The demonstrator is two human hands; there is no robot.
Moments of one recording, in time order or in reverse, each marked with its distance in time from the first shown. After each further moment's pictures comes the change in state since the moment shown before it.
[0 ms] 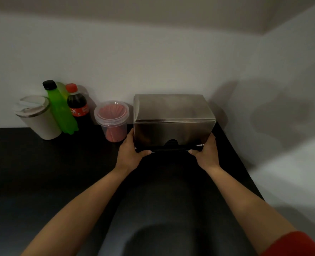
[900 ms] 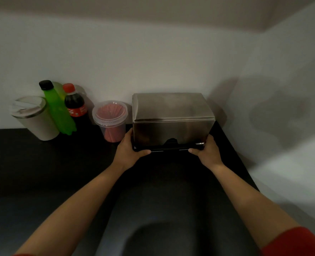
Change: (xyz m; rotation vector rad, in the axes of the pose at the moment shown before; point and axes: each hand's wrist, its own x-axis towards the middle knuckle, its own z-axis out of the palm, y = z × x) left_hand 0.012 -0.014 -0.004 -0.037 -0.100 -0.020; right_hand 0.008 0.005 -0.009 0.052 -0.099 0.023
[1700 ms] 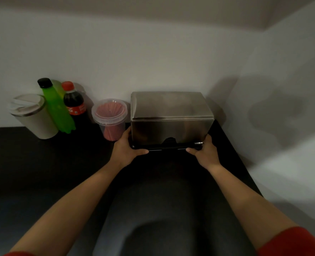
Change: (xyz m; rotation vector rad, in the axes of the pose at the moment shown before) left_hand 0.003 -0.003 -0.006 0.012 0.030 -0.014; right_hand -0.006 -0.001 0.006 -0.034 -0.023 0.071
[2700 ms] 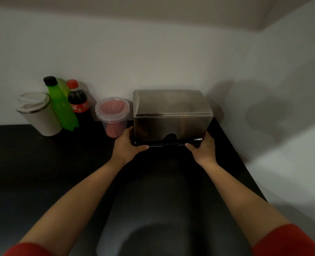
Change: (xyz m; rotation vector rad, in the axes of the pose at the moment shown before) left_hand -0.012 0.006 -0.005 0.046 0.040 0.010; right_hand -0.018 -0.019 0.008 -0.112 0.122 0.060
